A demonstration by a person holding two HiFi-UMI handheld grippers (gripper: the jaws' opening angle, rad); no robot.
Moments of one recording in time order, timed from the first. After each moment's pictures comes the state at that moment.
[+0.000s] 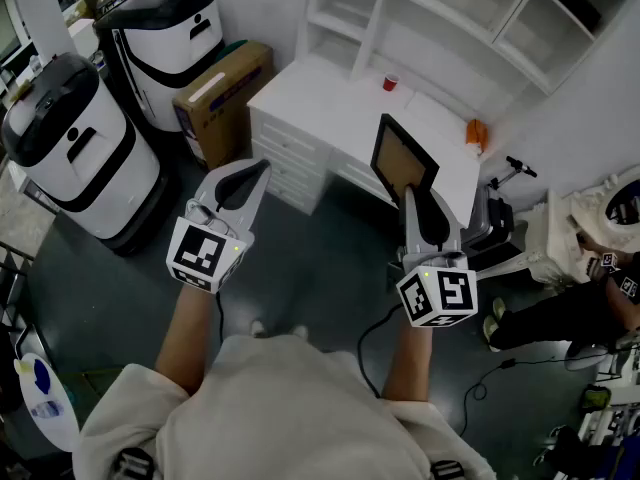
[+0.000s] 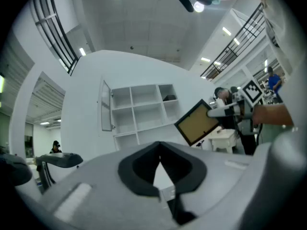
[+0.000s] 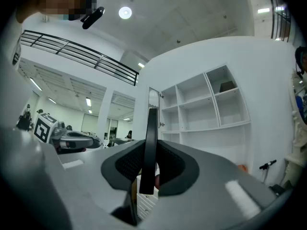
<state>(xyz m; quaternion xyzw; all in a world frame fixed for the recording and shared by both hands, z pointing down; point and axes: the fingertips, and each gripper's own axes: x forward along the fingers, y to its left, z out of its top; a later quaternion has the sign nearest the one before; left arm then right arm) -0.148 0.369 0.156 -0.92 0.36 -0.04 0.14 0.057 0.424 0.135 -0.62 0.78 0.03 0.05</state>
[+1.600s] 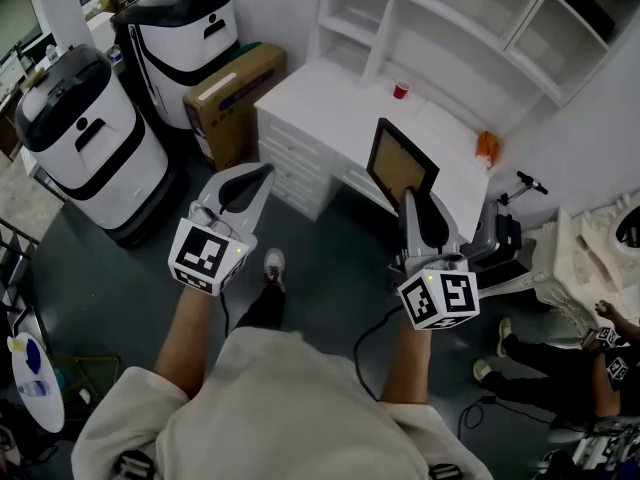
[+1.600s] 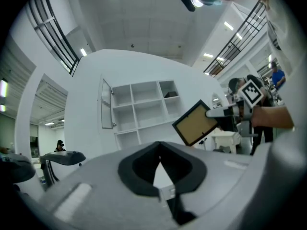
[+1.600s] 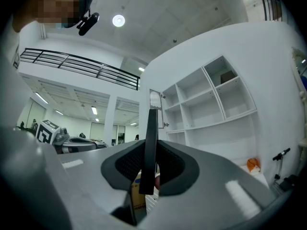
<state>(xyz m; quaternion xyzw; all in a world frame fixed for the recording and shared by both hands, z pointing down) -0.108 0.377 0.172 -0.91 0.38 -0.05 0.13 0.093 0.417 0.153 -0.58 0.81 0.02 0.09</state>
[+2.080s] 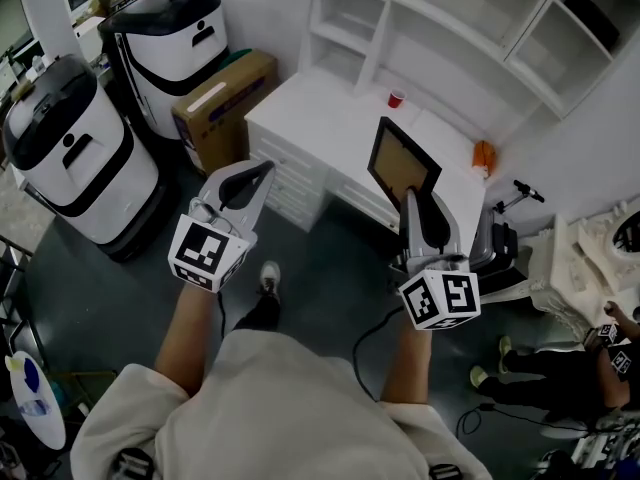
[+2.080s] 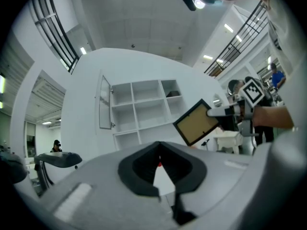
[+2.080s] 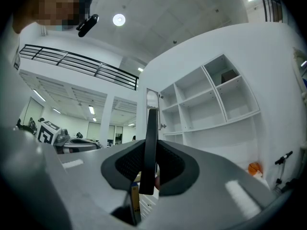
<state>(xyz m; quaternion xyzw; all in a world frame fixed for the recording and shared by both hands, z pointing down) -0.096 0.305 0.169 -0.92 0.38 -0.04 0.13 0.106 0.354 0.147 -0.59 0.80 0.03 0.09</state>
